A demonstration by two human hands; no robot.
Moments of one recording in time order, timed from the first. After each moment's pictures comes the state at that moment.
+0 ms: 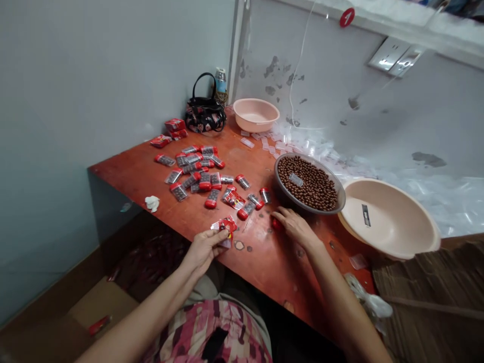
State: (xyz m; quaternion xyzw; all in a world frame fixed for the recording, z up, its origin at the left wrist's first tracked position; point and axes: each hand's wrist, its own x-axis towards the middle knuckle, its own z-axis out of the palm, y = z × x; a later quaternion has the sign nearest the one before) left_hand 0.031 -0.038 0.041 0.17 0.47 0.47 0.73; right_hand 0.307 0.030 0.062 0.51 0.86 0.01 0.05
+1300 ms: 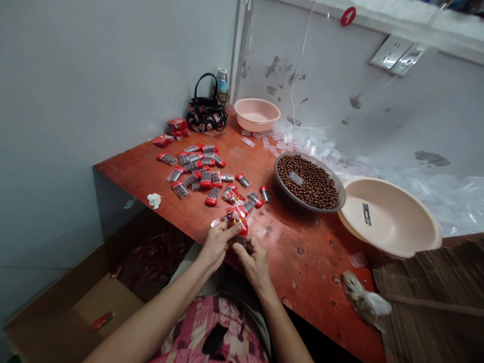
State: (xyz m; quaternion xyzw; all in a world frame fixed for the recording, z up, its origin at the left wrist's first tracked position) left_hand 0.065 -0.036 0.051 0.20 0.37 0.55 0.72; right_hand 0.177 -0.074 0.032 0.58 0.59 -0.39 -0.41
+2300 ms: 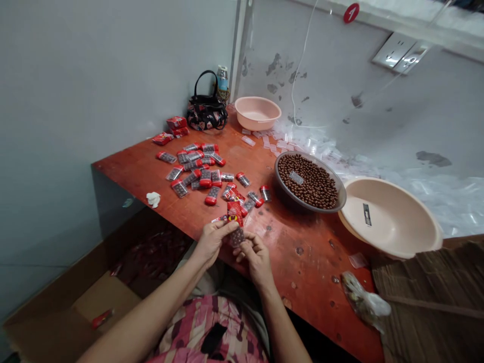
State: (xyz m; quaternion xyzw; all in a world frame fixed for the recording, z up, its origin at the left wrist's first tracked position) left_hand 0.053 -0.035 0.052 0.27 0.40 0.51 0.71; right_hand 0.177 -0.070 0.036 0.47 0.41 -0.60 -0.50
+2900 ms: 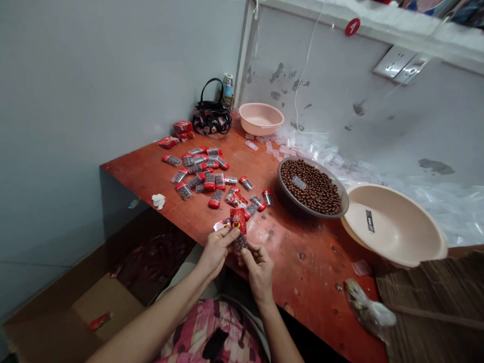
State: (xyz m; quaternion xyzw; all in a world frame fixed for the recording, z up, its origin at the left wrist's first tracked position) left_hand 0.060 -0.046 0.049 0.22 0.36 0.55 0.72; right_hand 0.168 -0.082 0.029 0.53 0.39 -0.52 -0.55
